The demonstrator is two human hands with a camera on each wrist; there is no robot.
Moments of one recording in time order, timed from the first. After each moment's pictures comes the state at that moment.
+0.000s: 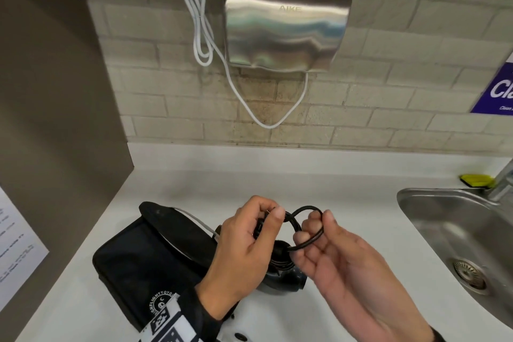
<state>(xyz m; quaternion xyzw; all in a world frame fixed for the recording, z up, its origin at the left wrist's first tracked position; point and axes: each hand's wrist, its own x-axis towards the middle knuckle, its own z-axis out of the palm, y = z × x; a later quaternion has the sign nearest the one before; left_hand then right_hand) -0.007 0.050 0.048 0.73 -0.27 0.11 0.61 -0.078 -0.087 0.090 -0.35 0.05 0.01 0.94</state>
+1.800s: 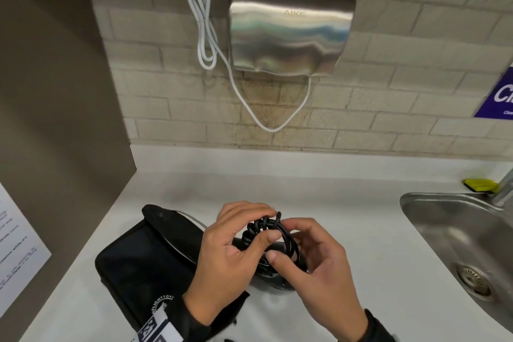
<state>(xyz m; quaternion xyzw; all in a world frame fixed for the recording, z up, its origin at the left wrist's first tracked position) 0.002 0.071 0.039 0.70 -0.29 0.18 0.63 -0.058 -0.077 0.038 -0.74 -0.04 -0.19 0.64</state>
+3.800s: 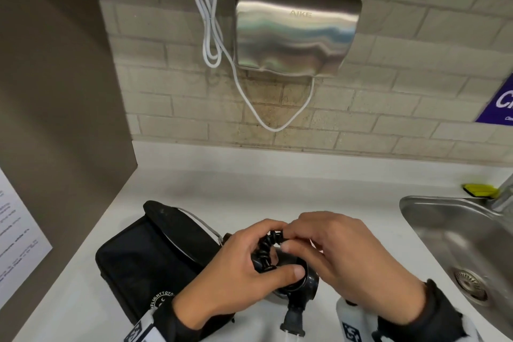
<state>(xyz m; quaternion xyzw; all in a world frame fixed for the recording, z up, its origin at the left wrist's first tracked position) -0.010 0.075 0.054 0.74 -0.34 -0.10 0.57 -0.061 -0.101 0.118 -0.97 -0.18 -0.09 0.15</state>
